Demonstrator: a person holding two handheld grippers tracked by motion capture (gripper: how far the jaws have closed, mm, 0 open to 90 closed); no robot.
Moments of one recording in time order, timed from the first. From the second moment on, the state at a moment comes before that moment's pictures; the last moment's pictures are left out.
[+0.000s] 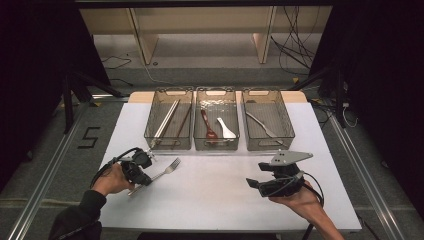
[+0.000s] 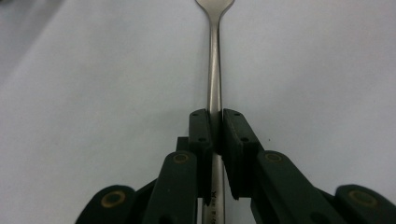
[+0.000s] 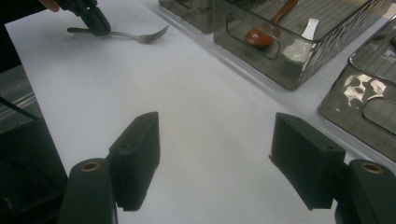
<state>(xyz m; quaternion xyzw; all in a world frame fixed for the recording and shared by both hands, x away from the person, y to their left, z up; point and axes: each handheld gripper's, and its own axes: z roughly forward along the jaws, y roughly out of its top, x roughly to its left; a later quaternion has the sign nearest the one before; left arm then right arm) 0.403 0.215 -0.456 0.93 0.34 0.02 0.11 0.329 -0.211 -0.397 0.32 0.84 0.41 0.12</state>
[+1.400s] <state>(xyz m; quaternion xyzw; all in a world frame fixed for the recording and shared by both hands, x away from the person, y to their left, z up) 0.356 0.105 -0.411 0.96 0.20 -0.04 0.17 0.304 -0.134 -0.403 0.17 0.89 0.41 0.11</state>
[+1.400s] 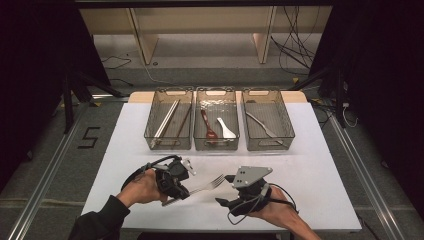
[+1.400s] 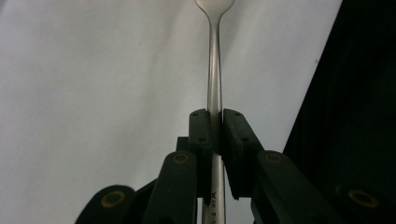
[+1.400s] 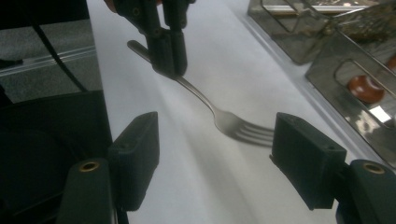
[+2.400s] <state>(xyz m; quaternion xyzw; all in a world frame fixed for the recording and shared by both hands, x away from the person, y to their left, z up) 0.343 0.071 -0.403 0.97 0.14 -0.09 0.16 0.292 -0.094 -0.430 0.05 0.94 0.31 0.15</state>
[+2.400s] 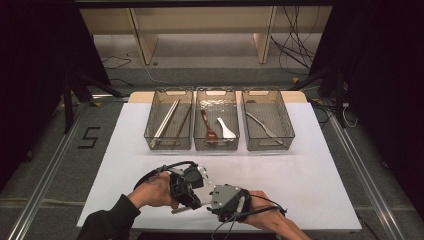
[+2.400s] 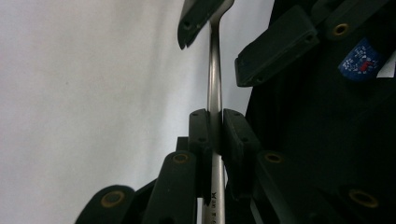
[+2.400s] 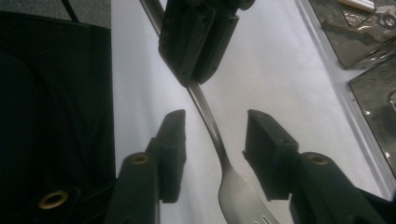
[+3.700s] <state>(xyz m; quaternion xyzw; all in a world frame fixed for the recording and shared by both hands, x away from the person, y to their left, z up) 0.345 0.109 -0.381 0.93 0.21 -0.01 0.29 0.305 -0.123 -0.436 0.04 0.95 0.26 0.18</state>
